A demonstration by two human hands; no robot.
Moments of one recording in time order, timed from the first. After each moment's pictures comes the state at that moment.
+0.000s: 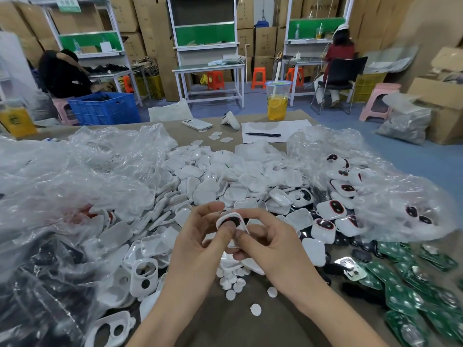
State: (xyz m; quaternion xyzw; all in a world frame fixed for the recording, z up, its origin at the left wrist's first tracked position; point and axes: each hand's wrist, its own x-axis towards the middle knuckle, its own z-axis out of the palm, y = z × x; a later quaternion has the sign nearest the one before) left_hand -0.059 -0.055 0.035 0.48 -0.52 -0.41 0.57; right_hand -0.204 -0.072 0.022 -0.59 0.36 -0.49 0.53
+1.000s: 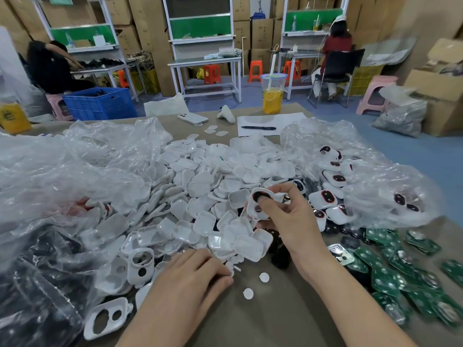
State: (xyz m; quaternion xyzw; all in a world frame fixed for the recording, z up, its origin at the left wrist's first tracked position) left_hand -0.029 -0.018 0.007 0.49 -0.84 0.03 0.24; right_hand -0.232 -0.089 0.026 -0.45 0.44 -0.58 0.52
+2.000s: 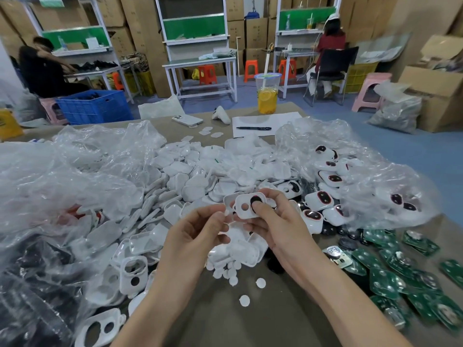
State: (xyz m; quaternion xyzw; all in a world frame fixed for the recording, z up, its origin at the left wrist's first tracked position) left_hand -0.060 -0.061 0.029 0.47 -0.49 -0.48 0.55; right_hand -0.227 -0.095 0.019 -0.39 0.34 -0.57 0.63
